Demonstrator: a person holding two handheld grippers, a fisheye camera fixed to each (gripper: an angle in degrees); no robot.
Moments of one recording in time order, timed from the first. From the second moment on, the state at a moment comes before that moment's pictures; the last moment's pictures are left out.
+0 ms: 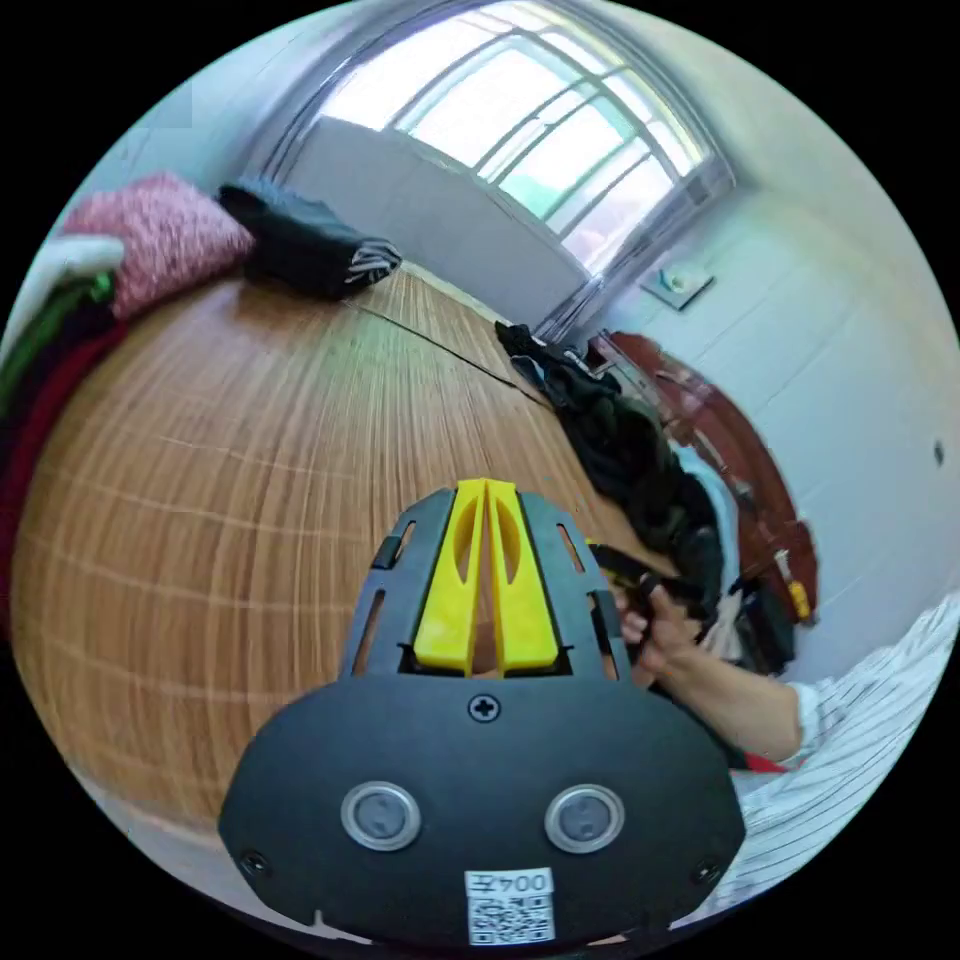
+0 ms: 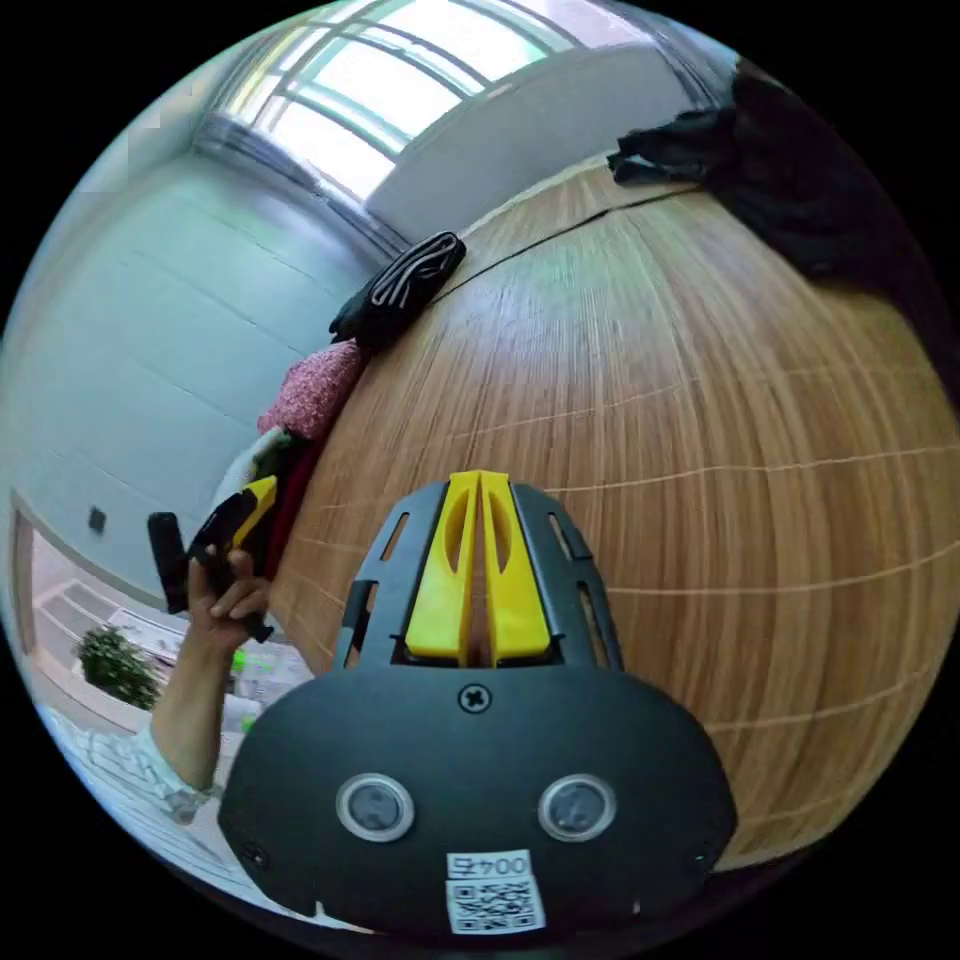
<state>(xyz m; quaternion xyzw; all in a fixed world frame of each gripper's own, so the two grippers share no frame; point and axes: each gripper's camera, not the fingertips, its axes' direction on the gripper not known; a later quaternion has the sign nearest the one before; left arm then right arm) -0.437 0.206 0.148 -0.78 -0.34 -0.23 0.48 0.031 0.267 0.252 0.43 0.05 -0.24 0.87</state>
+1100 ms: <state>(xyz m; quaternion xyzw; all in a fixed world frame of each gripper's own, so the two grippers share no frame) -0.190 0.082 -0.109 -0.63 -0.39 -0.40 0.54 0.324 0.622 0.125 0.45 -0.35 -0.28 0.77</state>
